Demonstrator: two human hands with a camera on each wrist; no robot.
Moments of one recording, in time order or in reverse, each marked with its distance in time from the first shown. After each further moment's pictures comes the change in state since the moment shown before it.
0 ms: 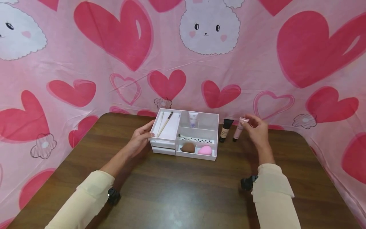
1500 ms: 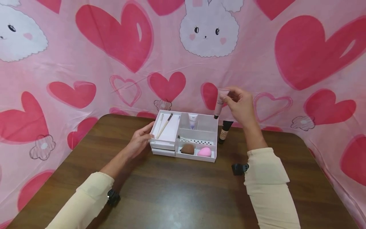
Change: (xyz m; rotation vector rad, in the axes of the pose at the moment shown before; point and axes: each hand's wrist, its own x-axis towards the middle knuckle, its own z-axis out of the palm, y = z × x) left_hand 0.001 -0.002 0.000 -0.014 0.002 0.001; right_hand 0.016 -0.119 0.072 -0.071 -0.153 -0.358
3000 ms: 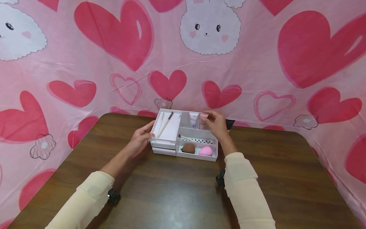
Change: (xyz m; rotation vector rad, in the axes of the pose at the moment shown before) left_hand -0.001 0.000 0.001 -0.019 0.006 -0.001; right_hand -0.041 0.089 0.068 -0.185 -0.173 0.319
